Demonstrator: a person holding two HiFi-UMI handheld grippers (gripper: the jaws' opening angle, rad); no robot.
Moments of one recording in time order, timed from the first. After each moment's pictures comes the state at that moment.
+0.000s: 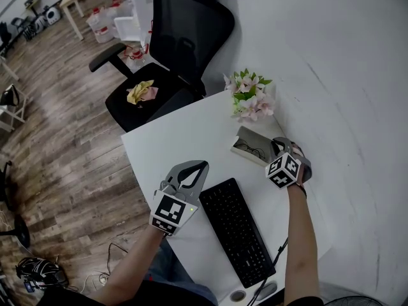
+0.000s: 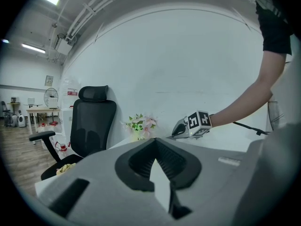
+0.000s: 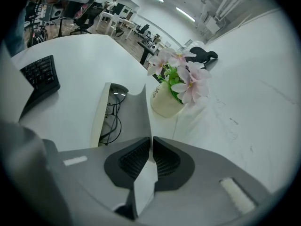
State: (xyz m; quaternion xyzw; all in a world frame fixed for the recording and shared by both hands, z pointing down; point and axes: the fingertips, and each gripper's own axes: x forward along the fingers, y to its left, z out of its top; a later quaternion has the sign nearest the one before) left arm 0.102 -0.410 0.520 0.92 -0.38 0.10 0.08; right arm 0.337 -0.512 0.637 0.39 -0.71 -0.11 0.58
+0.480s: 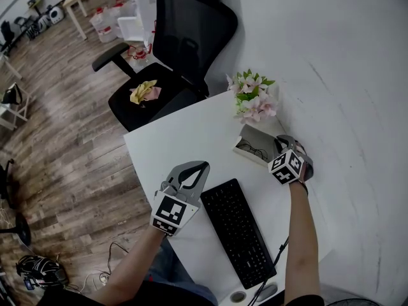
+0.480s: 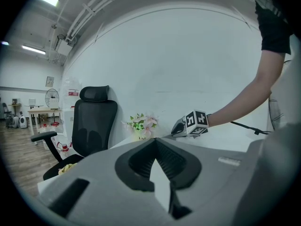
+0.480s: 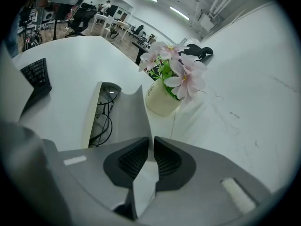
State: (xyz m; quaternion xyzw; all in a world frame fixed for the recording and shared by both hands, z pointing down) left arm 0.099 -0.410 0.521 0.91 -0.38 0.11 0.07; right arm 0.345 -0.526 0.640 0.41 -0.71 -0.09 0.57
